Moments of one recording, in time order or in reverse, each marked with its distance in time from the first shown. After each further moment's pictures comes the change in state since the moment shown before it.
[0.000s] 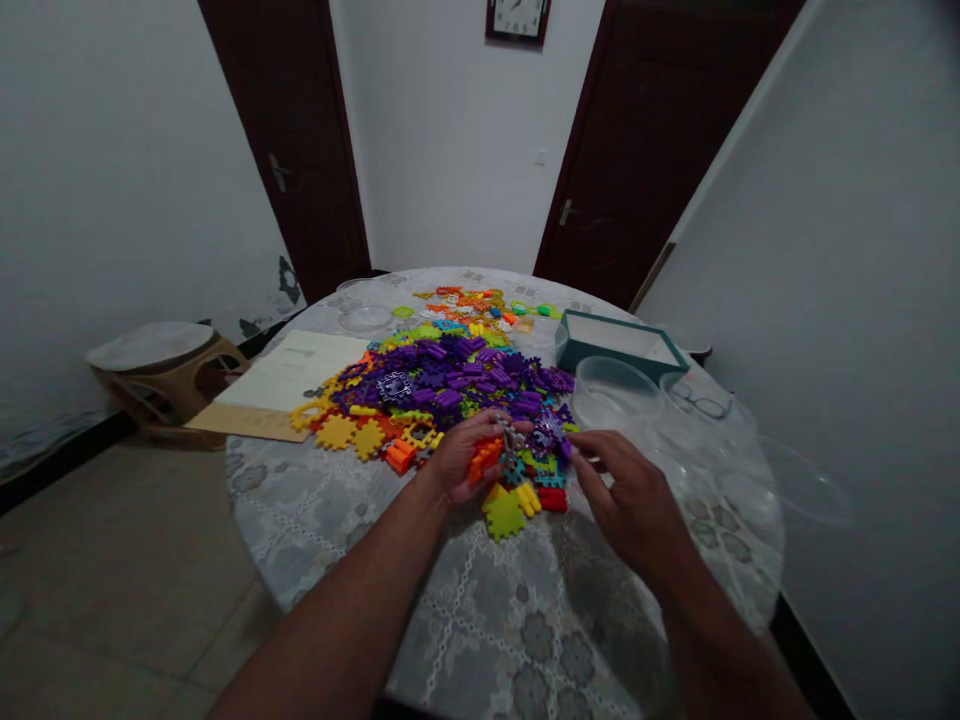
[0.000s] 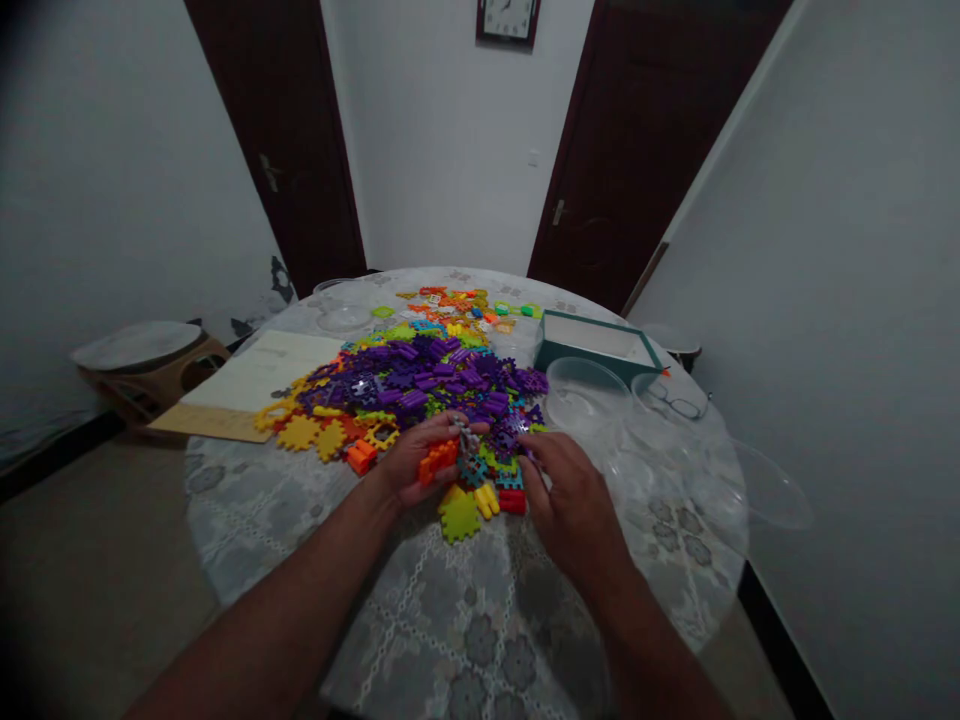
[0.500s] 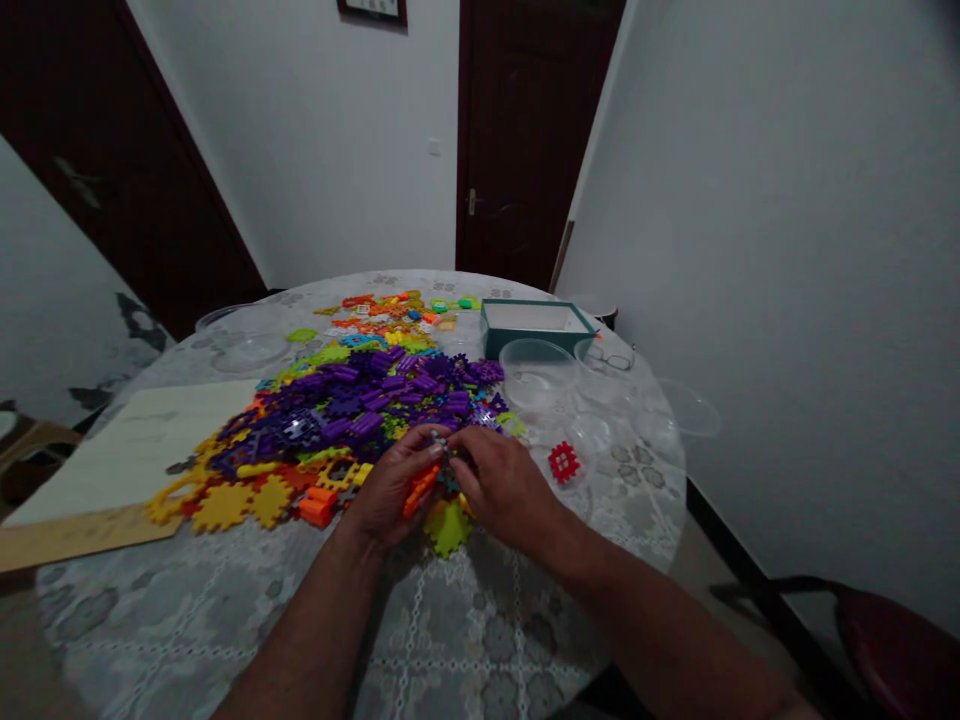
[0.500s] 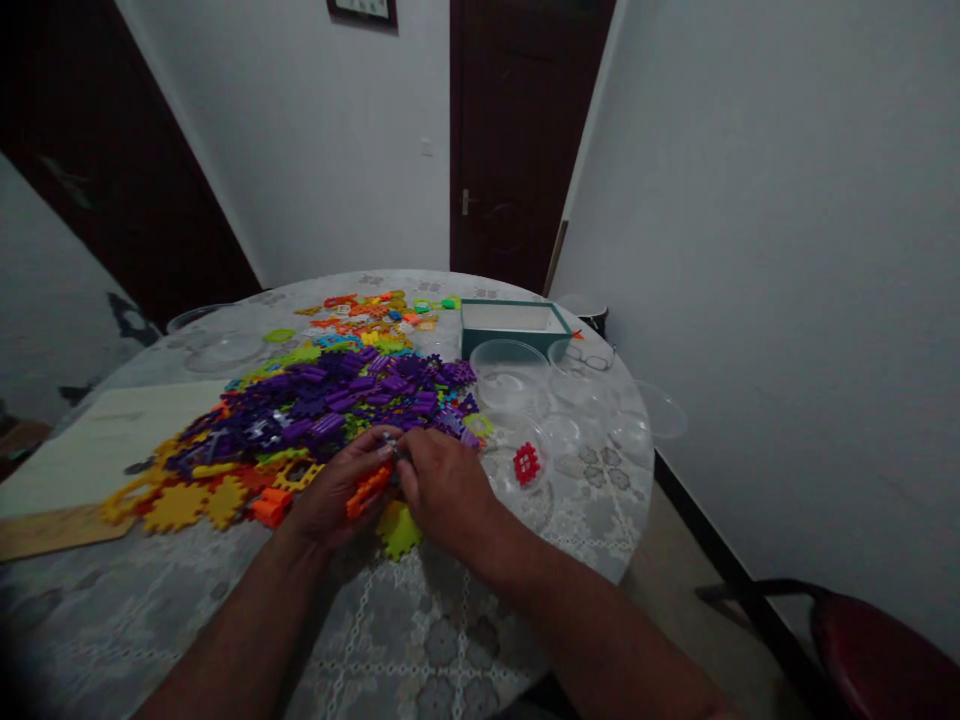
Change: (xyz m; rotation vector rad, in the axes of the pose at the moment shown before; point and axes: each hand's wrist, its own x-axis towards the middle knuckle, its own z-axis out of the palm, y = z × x) left_hand -0.005 0.001 0.009 0.233 0.028 -0.002; right_hand 0.024 -0.032 0.042 0.049 -0.137 0.075
